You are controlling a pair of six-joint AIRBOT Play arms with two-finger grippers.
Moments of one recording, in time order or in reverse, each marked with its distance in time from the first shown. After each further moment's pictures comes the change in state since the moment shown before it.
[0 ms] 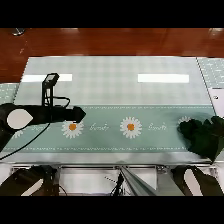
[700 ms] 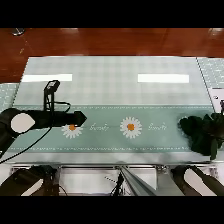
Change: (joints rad) left arm -0.001 0.006 -0.044 -0.028 0.010 -0.049; right arm -0.021 -0.312 0.004 -0.039 -0.185 -0.003
